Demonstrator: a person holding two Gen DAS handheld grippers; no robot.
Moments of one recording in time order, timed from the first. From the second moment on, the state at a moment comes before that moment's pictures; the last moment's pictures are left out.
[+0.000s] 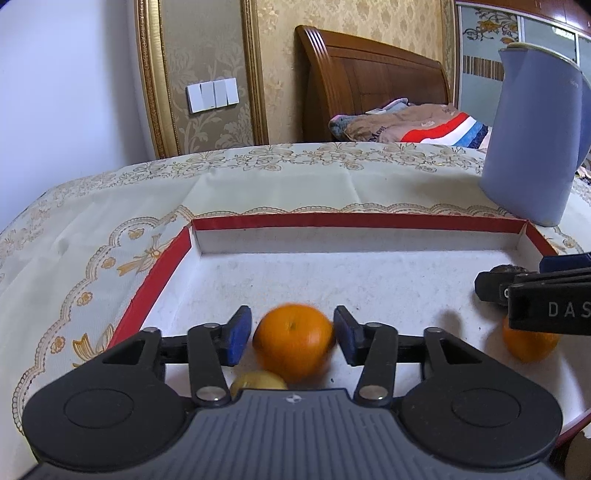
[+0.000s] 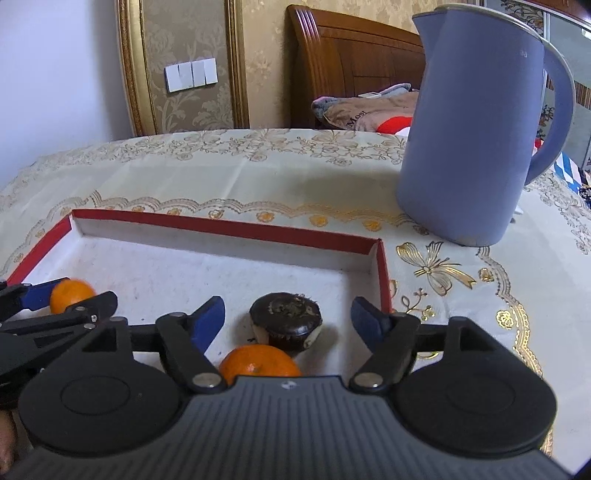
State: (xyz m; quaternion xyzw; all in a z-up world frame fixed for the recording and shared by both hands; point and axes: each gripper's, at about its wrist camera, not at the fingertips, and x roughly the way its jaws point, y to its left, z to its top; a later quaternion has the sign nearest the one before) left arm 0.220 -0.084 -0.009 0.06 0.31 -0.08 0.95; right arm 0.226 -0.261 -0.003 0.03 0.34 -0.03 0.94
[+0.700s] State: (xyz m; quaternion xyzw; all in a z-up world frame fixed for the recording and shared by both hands) left arm 0.138 -0.040 0.018 0.01 0.20 -0.06 0.98; right arm 0.093 -0.269 0.019 0.06 0.14 -0.04 0.99
